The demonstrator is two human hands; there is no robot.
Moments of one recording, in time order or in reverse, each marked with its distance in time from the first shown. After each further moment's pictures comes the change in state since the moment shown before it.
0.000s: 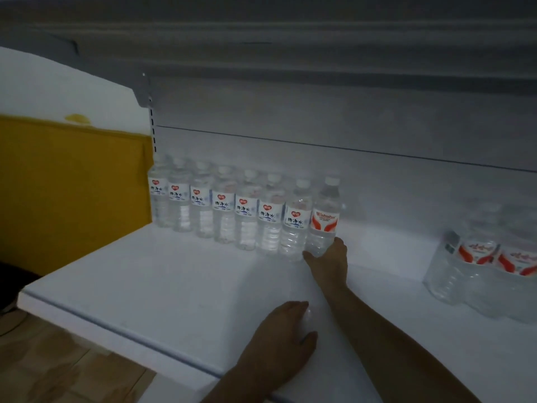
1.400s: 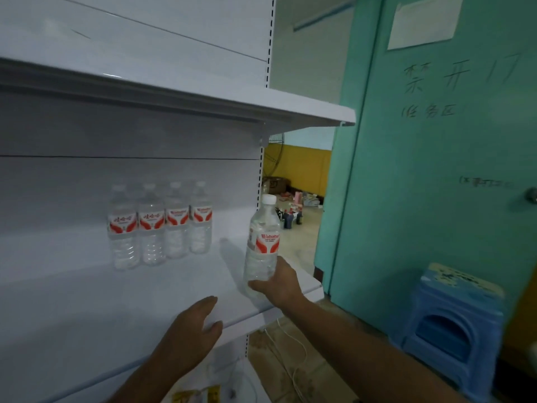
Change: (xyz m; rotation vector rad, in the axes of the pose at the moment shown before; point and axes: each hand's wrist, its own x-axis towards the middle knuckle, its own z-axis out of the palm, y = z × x) left_hand -0.045 0.310 0.202 -0.214 -0.302 0.395; right_hand -0.174 0.165 -0.514 -0.191 0.255 0.224
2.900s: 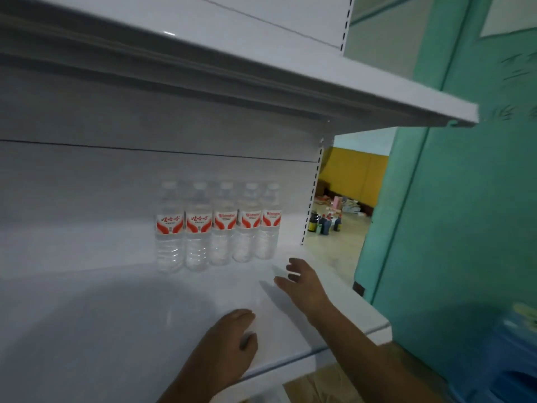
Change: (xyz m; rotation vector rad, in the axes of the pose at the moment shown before) left_hand 0.043 -0.059 0.007 0.096 0.122 0.082; right_hand 0.064 -0.024 0.057 0.130 -0.114 0.060
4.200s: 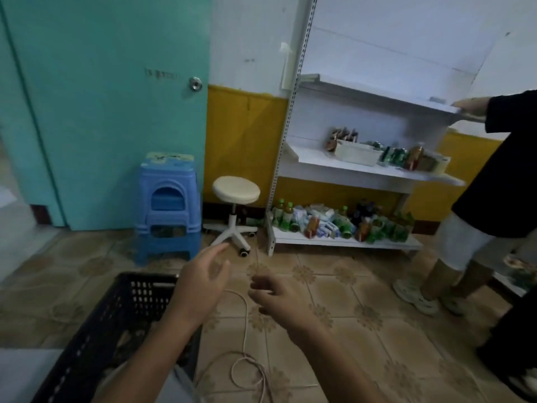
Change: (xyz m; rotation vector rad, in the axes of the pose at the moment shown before) left_hand -0.303 0.335 0.069 -0.754 -0.700 0.544; right_hand -0.619 0.073 -0.150 0.080 0.840 0.665
